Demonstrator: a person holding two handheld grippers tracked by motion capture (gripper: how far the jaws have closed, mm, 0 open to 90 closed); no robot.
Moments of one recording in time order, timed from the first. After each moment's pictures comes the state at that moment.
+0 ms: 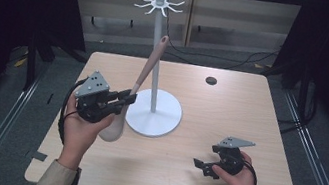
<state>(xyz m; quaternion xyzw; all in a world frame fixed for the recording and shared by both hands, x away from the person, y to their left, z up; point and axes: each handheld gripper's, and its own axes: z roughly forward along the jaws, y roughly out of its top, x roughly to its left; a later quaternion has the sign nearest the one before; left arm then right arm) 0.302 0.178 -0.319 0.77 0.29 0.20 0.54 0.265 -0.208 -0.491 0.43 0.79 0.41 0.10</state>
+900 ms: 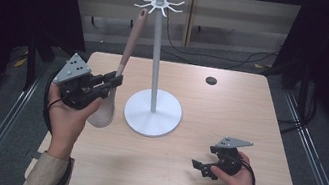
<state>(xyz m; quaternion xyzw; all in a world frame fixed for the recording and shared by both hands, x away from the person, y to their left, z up) 0.308 0.200 -0.293 0.73 0.32 0.25 0.55 0.265 -0.205 -0.492 0.43 0.80 0.41 0.10</state>
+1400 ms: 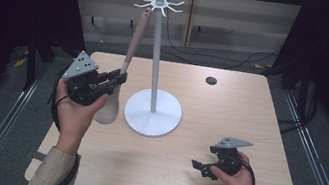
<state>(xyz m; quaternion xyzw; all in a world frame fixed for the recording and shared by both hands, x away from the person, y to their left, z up) 0.322 0.188 -0.297 0.73 0.33 0.25 0.55 0.264 -0.204 -0.492 0.42 0.80 0.41 0.09</state>
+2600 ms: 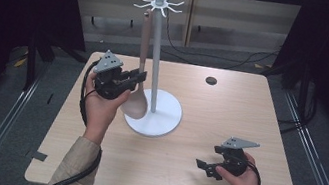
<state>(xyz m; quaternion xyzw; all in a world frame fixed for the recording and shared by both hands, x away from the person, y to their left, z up) 0.359 0.148 -0.322 0.73 0.34 0.21 0.56 0.261 -0.216 -0.487 0.43 0.79 0.42 0.10</state>
